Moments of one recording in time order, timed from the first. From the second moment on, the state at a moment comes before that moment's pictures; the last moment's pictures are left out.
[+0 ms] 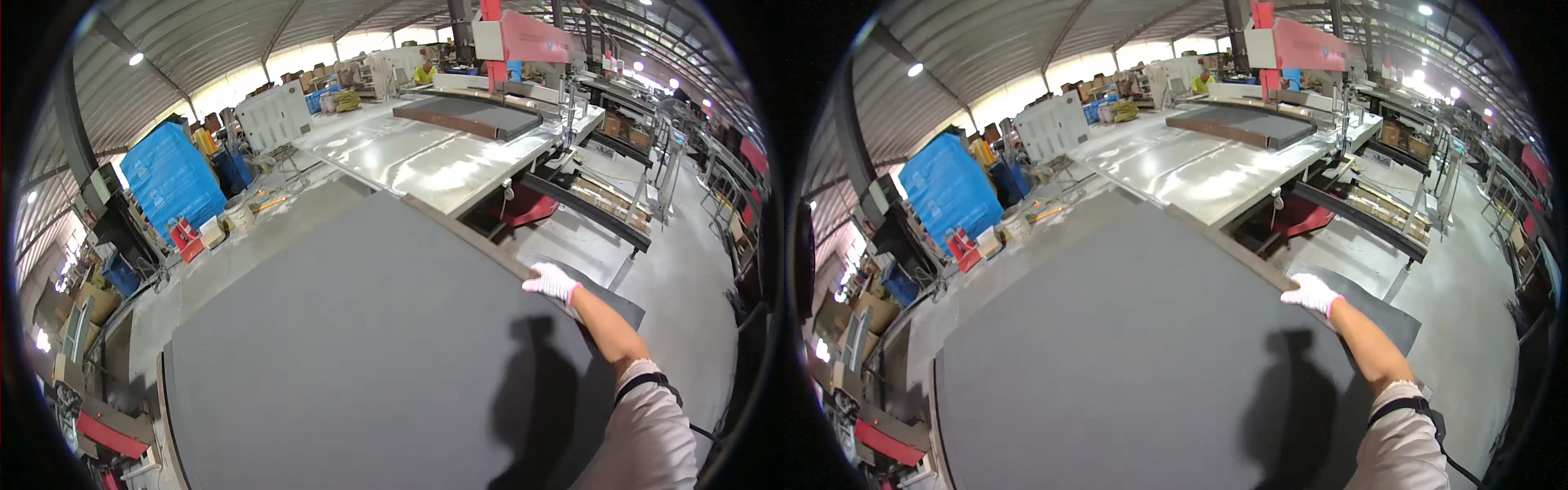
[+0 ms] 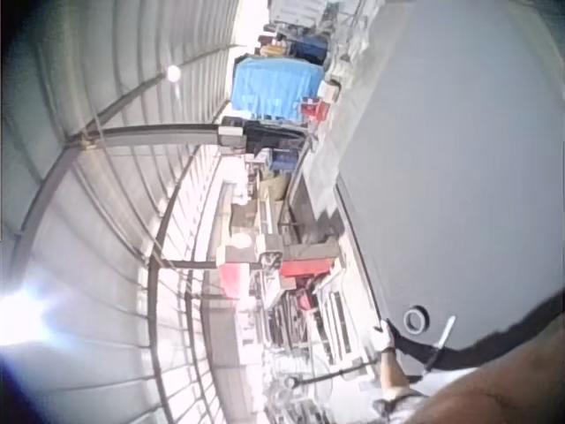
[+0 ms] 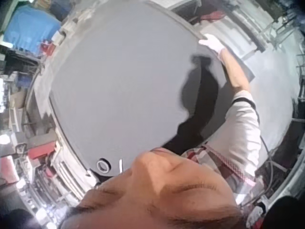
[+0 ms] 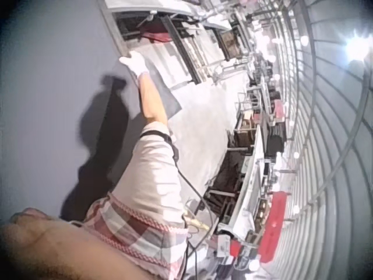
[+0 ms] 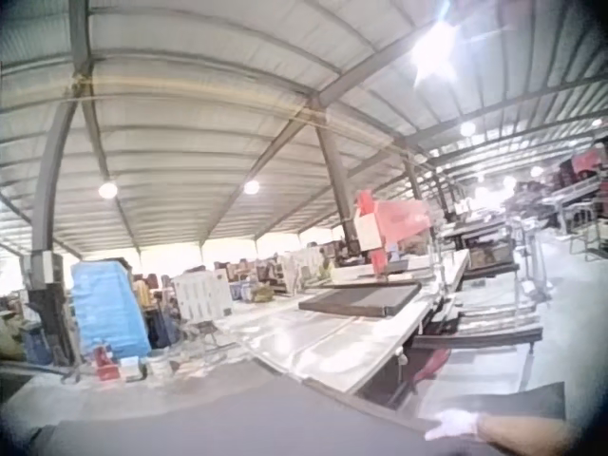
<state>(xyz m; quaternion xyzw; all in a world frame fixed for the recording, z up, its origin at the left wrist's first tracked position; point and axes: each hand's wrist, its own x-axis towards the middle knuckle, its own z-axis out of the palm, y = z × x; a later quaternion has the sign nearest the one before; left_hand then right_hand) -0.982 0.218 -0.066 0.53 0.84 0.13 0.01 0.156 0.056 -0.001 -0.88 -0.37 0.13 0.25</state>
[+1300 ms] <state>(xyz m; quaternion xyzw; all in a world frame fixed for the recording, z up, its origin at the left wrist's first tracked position) -1.079 0.227 0.016 0.48 0.71 0.17 0.48 -0.232 -0.202 -0.037 -0.86 -0.25 -0.23 0.39</state>
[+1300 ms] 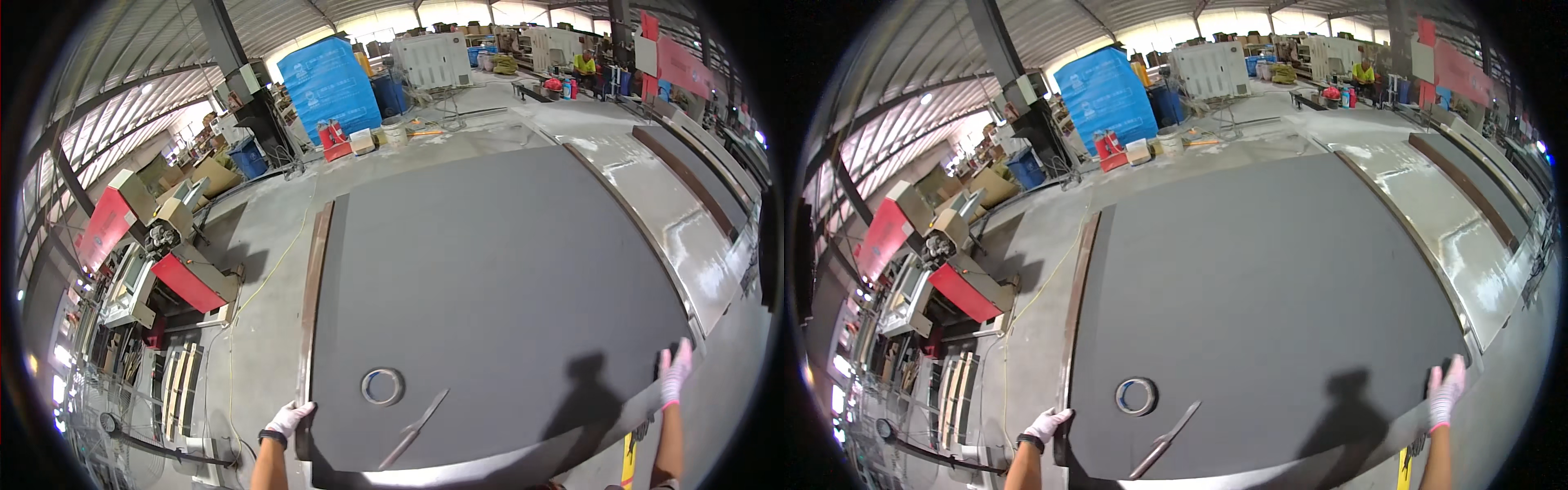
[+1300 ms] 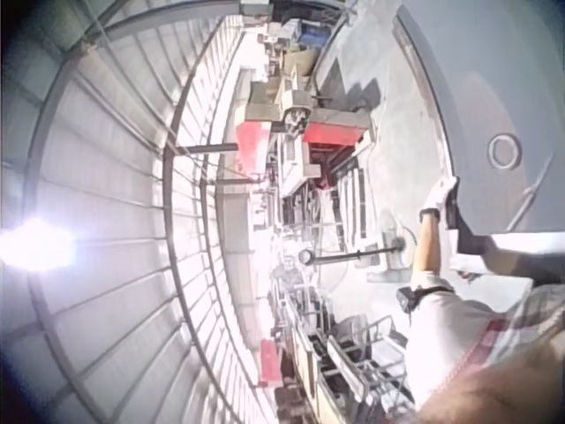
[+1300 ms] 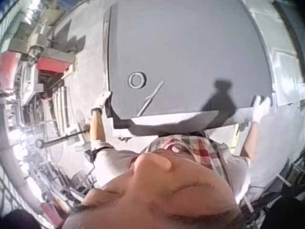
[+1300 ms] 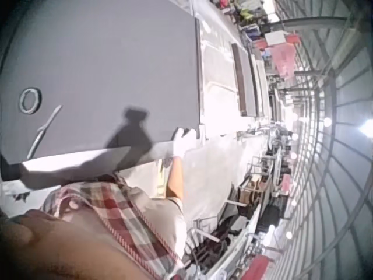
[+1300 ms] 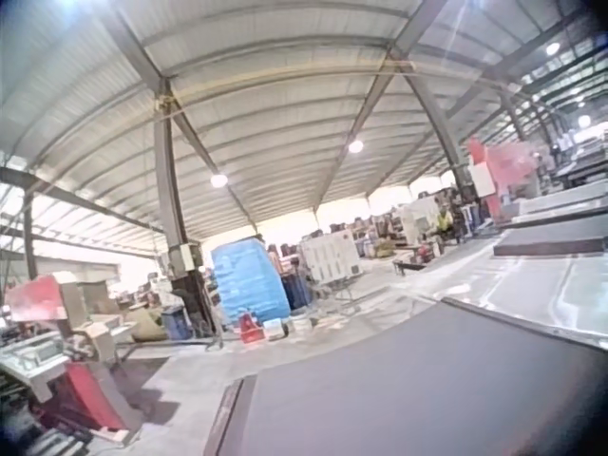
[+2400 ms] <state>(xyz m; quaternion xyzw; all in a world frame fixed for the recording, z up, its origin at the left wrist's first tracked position) -1.107 0.072 -0.023 0.62 0.49 0.15 0.60 -0.932 -0.053 0.051 -0.49 -0.01 0.34 0.80</state>
